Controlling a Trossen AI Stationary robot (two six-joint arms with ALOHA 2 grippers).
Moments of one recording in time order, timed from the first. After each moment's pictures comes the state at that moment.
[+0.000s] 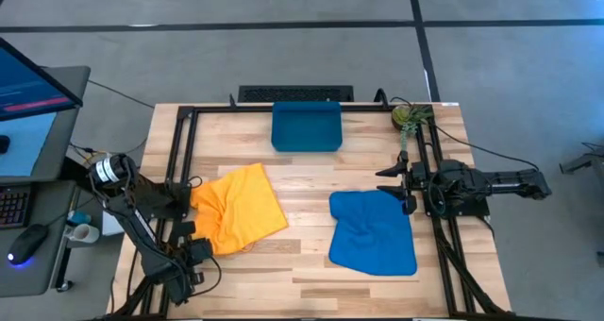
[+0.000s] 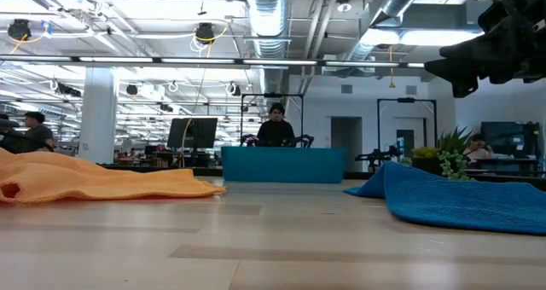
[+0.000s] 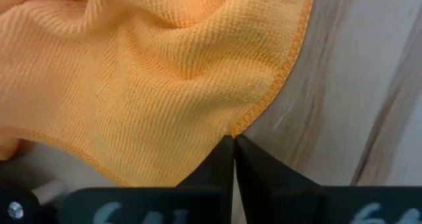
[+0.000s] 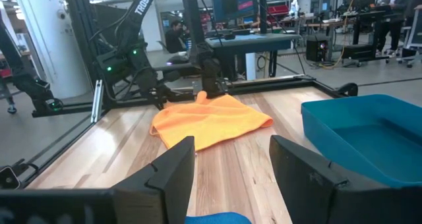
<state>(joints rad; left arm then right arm) -1.13 1.64 0.78 -0.91 -0.28 -1.41 0.03 0.04 0.01 0.02 0.03 0.06</state>
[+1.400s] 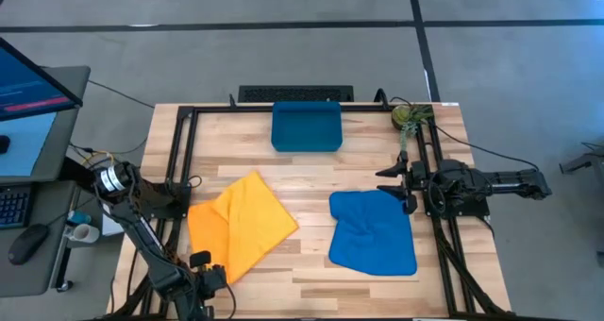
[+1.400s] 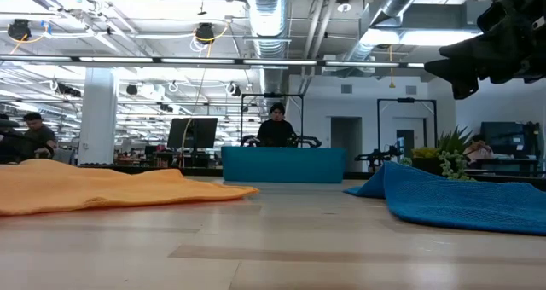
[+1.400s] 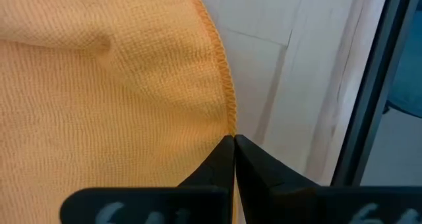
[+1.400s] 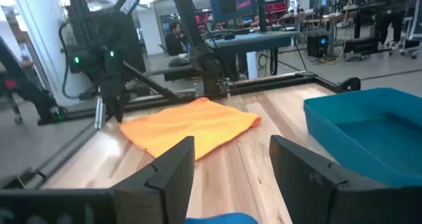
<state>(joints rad) -1.07 1.71 1.01 -0.64 -0.16 -1.30 0.03 0.04 0.01 0.03 0.03 0.11</state>
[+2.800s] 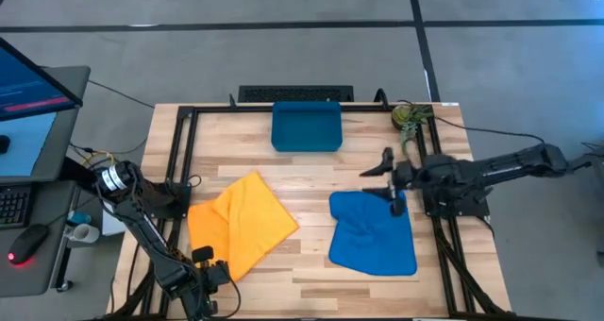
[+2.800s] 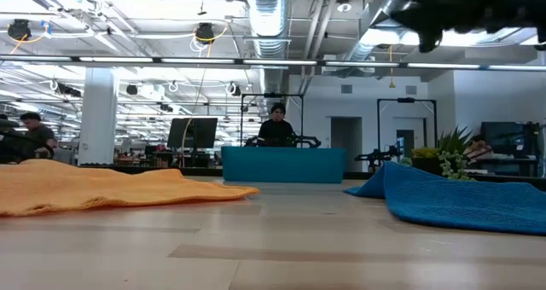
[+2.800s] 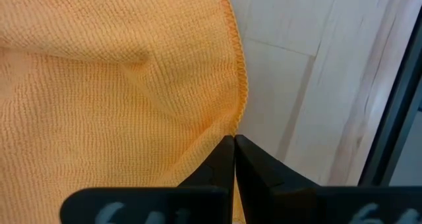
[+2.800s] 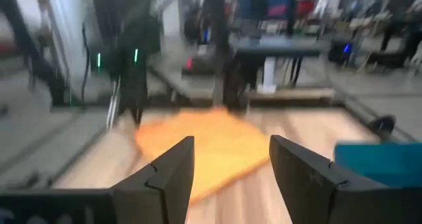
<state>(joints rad) -1.02 1.71 1.01 -0.68 -0.14 -1.26 0.13 0.68 0.29 0.33 0.03 -0.02</state>
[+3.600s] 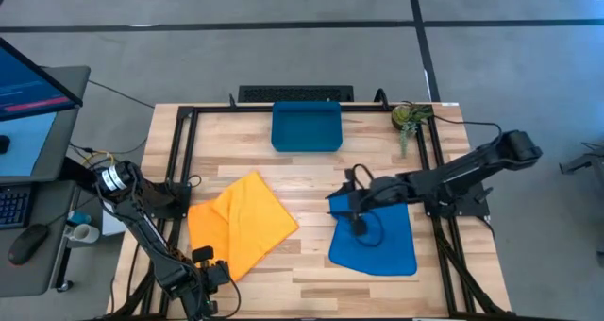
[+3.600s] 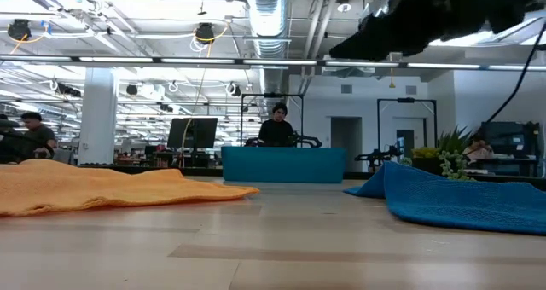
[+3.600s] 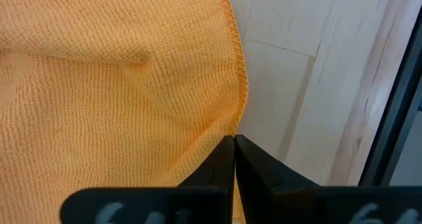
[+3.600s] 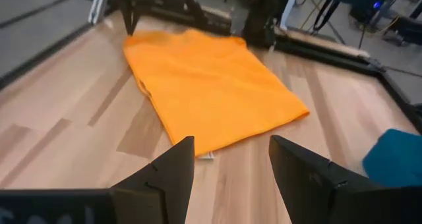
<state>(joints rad) -1.02 1.71 1.01 -0.68 -0.14 -1.26 0.25 1.34 0.59 0.34 0.14 -0.21</state>
